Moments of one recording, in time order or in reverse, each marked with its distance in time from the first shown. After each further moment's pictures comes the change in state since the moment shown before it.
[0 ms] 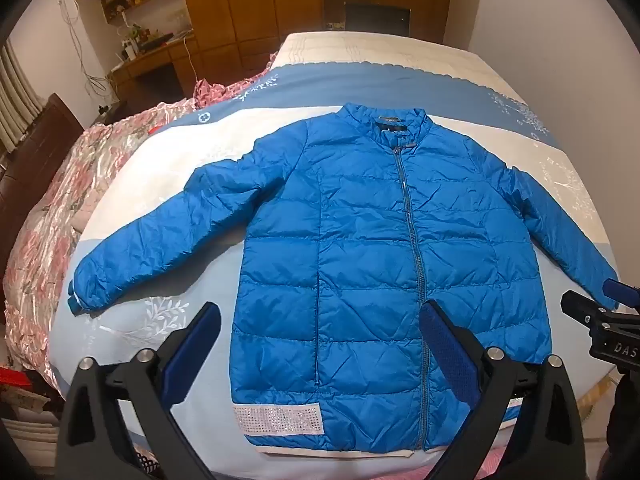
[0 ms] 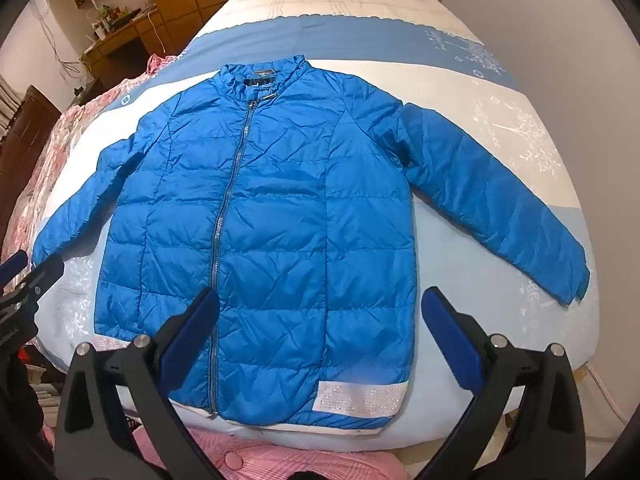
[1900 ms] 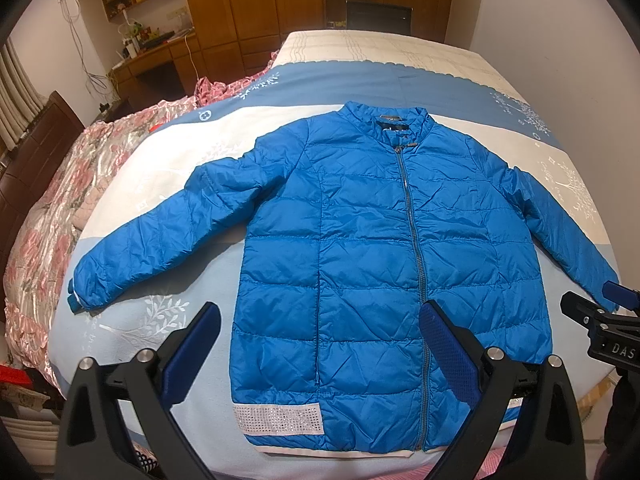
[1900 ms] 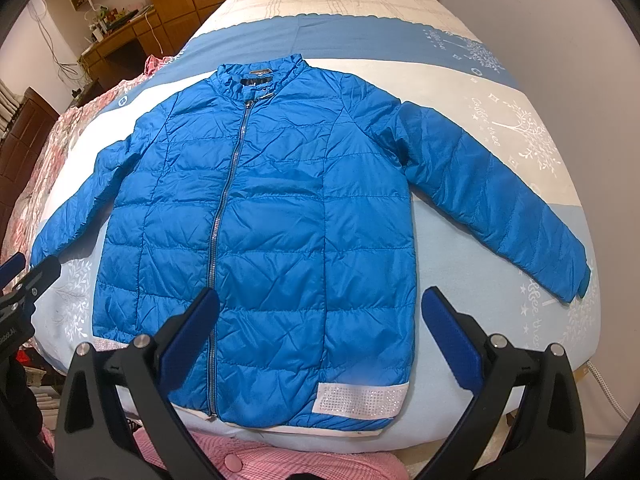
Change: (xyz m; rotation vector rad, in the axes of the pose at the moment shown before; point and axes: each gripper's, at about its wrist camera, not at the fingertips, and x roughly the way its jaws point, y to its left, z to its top) left arm 0.001 0.000 -0.002 -0.002 -0.004 0.001; right arm 0.003 0.000 0.000 0.004 0.000 0.002
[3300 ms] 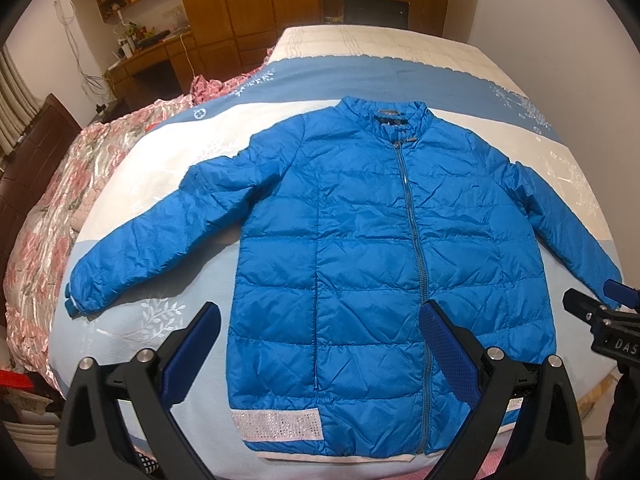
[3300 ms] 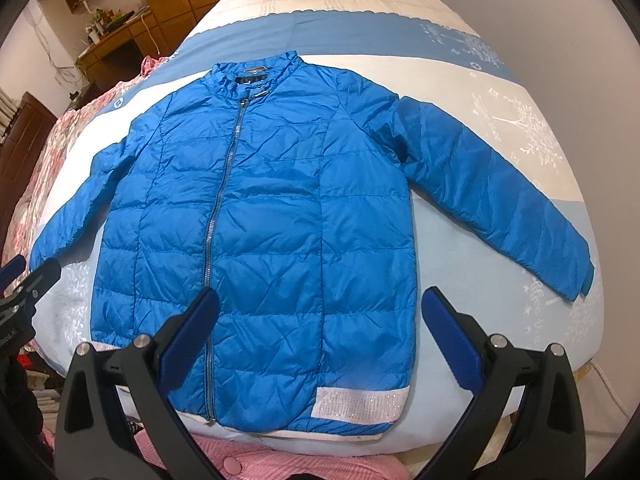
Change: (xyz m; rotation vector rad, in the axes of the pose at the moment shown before) left arm 0.020 -0.001 0.003 0.016 0.021 -0.006; right arm 0.015 -0.011 0.003 0.049 -0.001 0.012
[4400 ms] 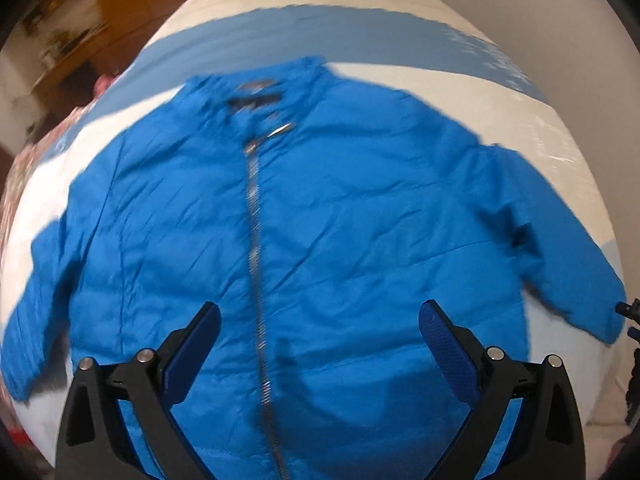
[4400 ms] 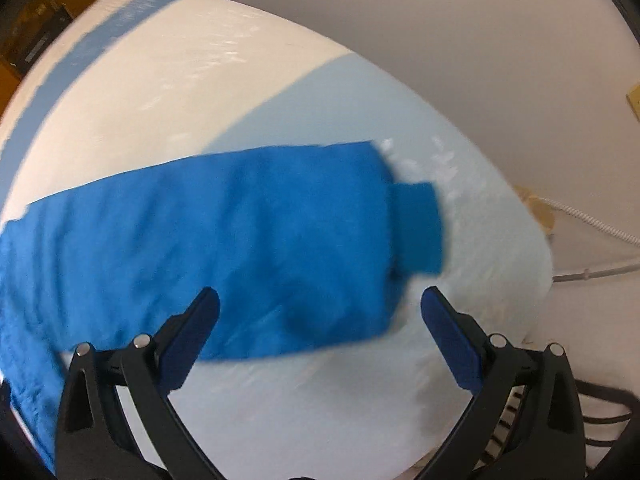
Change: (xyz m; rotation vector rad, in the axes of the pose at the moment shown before) left arm 0.160 -0.144 0.098 0.105 0.146 -0.120; right arm 0.091 -0.403 -0.025 0.689 0.180 -0.318
